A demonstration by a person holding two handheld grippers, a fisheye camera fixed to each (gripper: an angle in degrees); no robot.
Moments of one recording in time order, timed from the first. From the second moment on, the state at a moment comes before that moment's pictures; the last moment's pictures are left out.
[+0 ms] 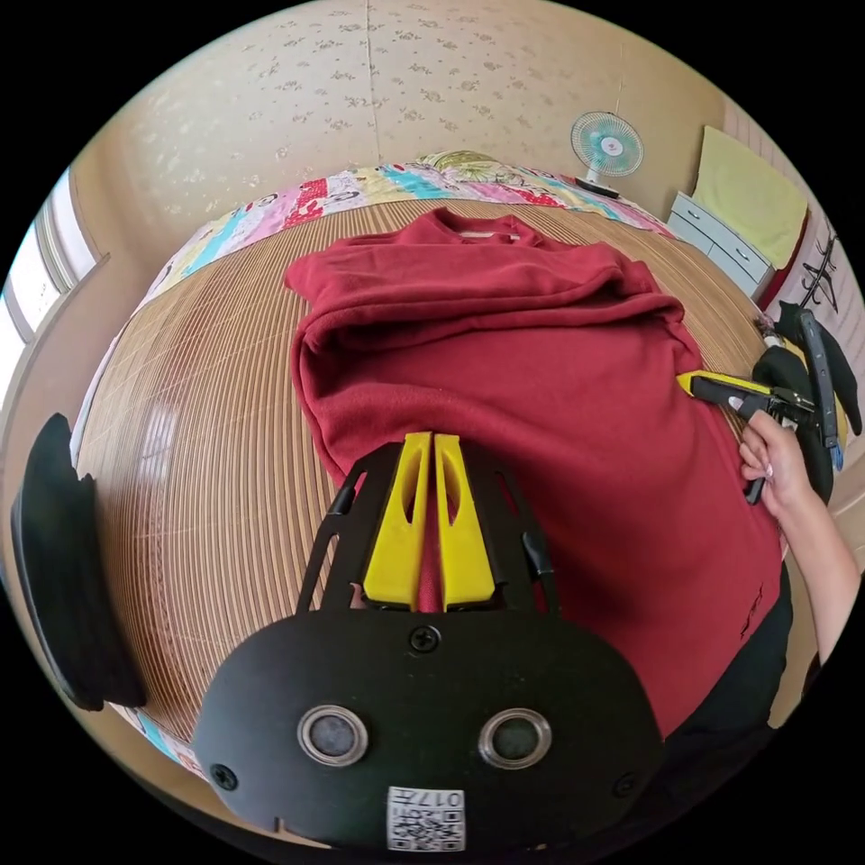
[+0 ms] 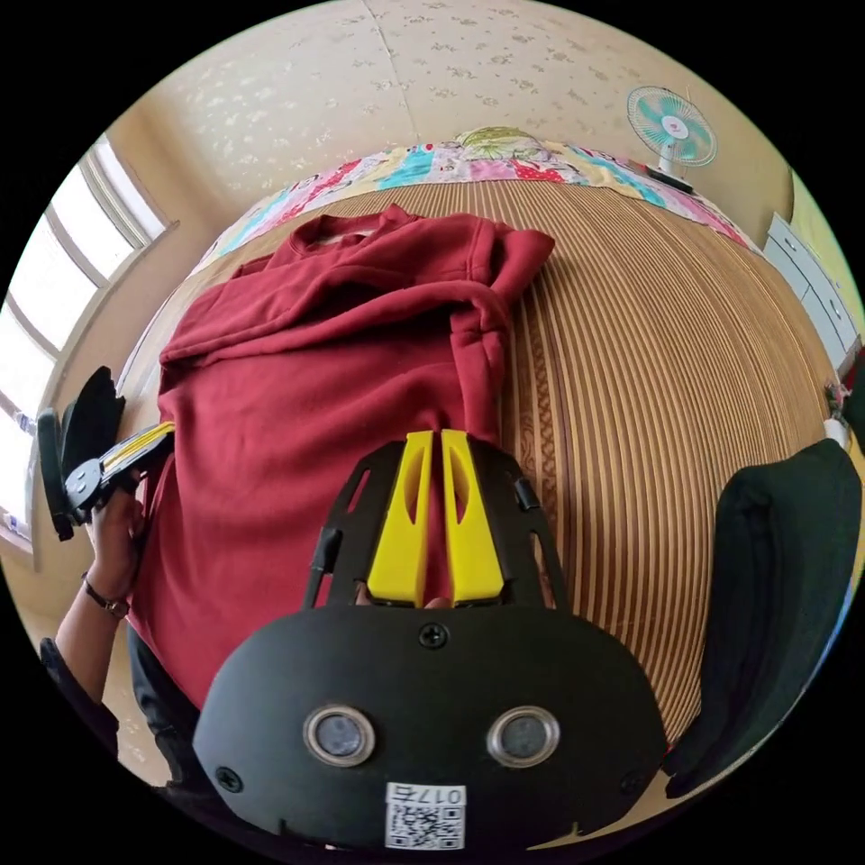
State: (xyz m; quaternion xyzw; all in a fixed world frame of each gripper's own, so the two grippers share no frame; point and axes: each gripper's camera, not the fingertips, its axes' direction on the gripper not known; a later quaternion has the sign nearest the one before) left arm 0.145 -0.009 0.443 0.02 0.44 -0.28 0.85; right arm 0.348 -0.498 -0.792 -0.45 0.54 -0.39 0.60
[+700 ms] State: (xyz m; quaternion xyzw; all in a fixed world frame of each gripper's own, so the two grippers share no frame) left arm 0.149 -0.003 0.436 0.03 0.45 -0.29 0.84; right arm 0.234 -0.365 -0.915 -0.39 0.49 -0.46 0.63
